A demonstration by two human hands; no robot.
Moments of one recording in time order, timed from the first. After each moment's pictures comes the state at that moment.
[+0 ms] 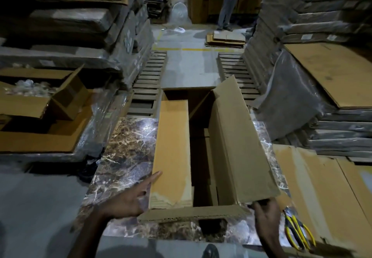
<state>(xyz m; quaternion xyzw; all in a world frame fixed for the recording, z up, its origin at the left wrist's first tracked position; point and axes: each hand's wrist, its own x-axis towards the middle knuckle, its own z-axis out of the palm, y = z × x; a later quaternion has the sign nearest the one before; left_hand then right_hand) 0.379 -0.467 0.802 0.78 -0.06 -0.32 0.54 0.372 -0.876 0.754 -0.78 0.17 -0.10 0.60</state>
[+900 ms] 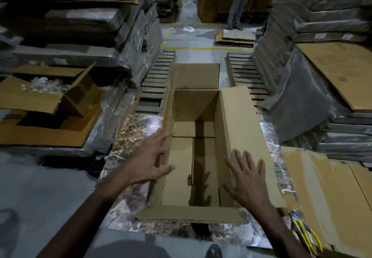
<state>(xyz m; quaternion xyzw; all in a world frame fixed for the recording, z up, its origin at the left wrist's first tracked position) 0.433 -0.509 0.878 0.95 -0.15 -0.05 0.25 0.447 -0.851 0.785 -0.99 -0.14 0.02 0.00</state>
